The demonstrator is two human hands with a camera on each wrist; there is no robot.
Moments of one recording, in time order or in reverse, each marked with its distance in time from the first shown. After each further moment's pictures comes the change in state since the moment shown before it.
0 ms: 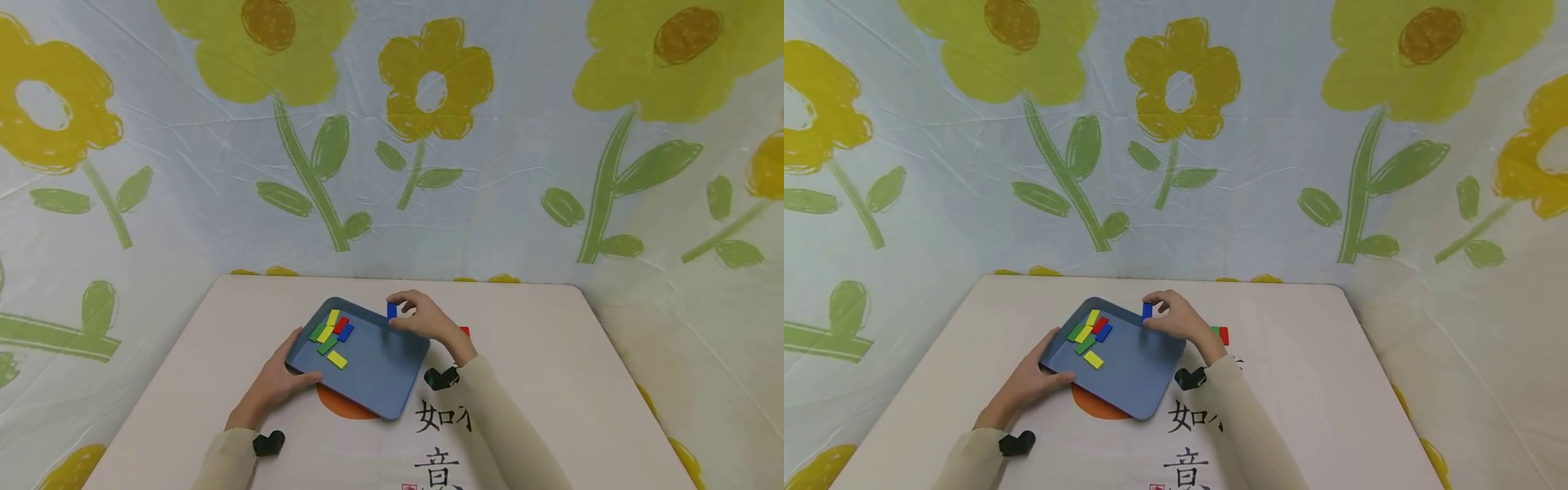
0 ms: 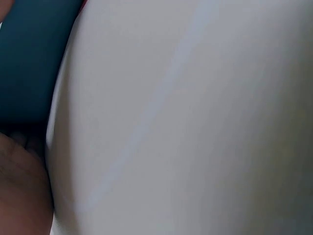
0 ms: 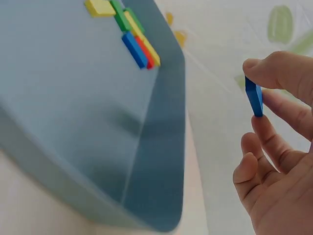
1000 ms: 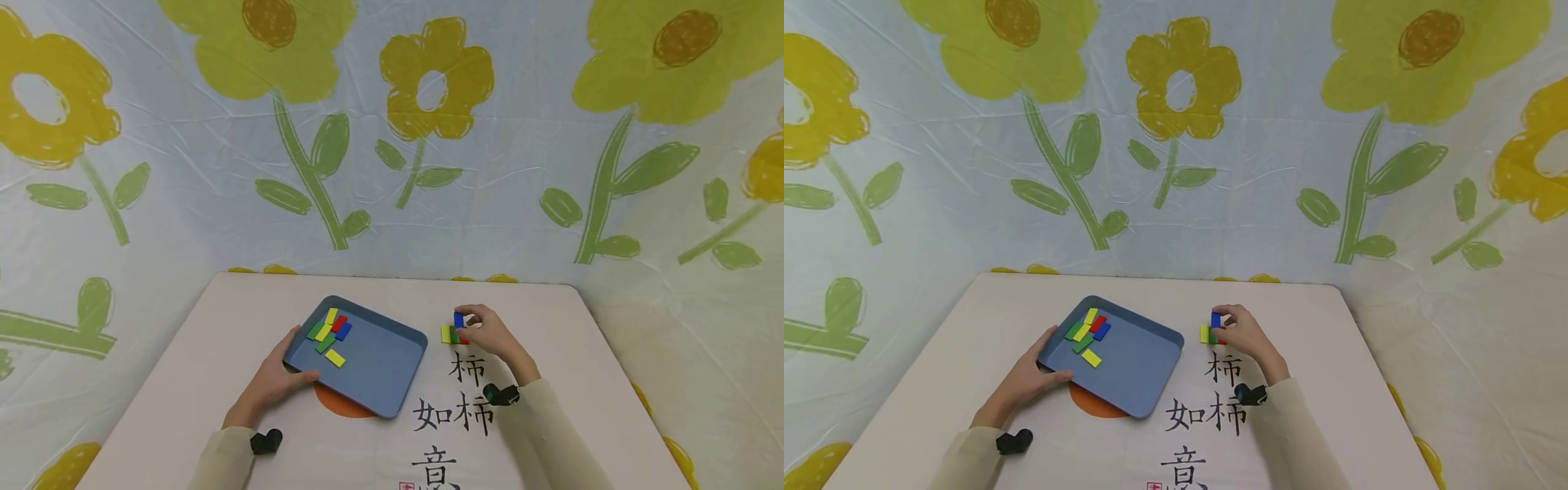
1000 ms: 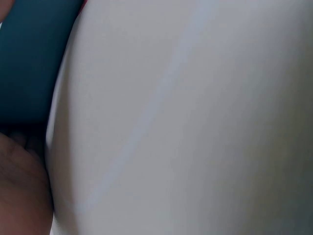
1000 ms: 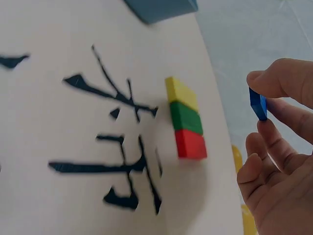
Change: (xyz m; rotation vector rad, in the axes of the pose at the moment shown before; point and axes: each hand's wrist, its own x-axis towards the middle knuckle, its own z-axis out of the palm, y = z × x) left_hand 0.000 -0.002 -0.001 -0.016 -0.015 -0.001; right_hand -0.083 0.074 -0.064 -0.023 0.158 0.223
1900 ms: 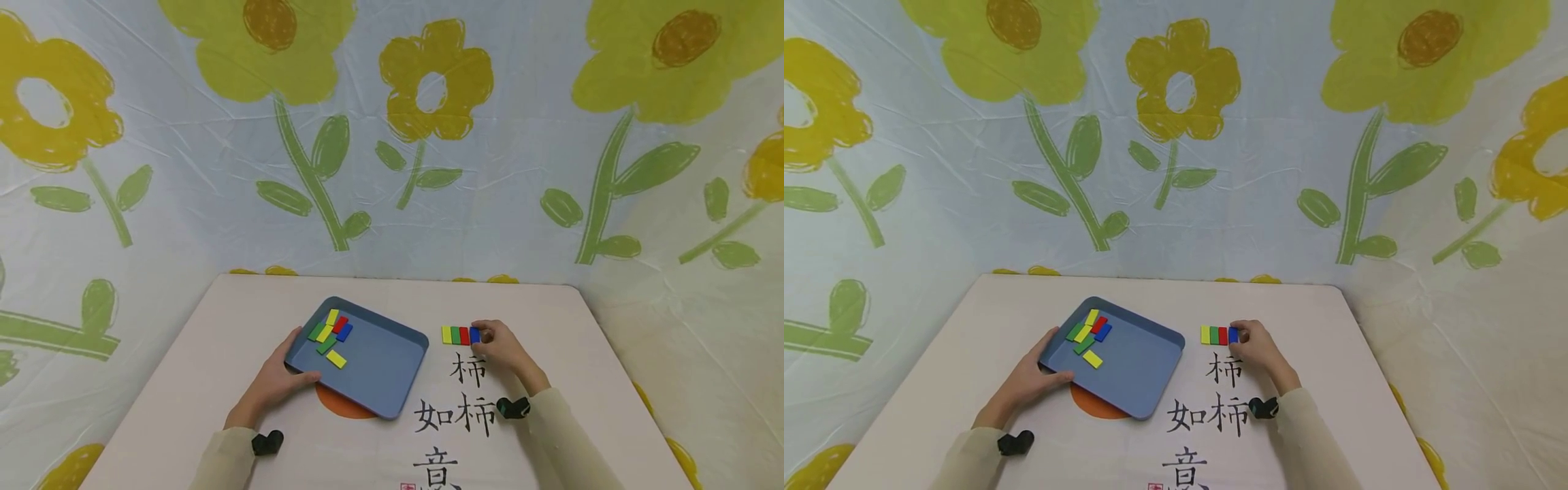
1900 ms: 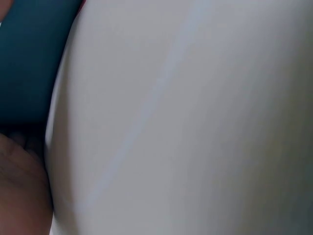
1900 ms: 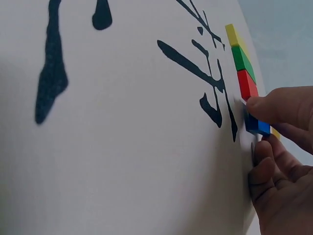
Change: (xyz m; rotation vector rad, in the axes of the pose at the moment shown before) left_hand 0.000 0.000 0.001 0.001 0.006 -0.001; right_hand -0.012 0.045 0.003 -0.125 0.037 0.139
